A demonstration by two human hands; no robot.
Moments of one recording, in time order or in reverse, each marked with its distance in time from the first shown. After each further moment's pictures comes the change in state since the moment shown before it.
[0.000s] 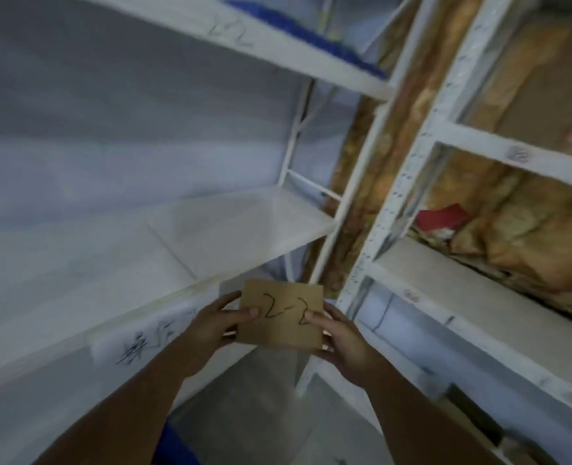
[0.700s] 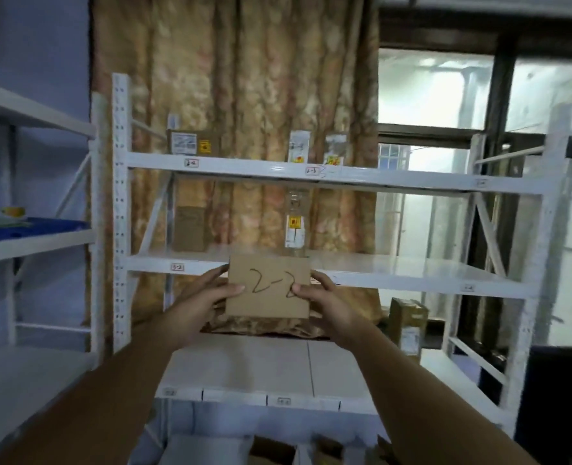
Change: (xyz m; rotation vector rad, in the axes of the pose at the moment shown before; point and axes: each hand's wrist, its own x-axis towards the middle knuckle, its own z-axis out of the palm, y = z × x) left_hand -0.177 0.224 0.531 0.152 -0.703 0.364; right_hand -0.456 -0.185 -0.377 0.151 0.583 -0.527
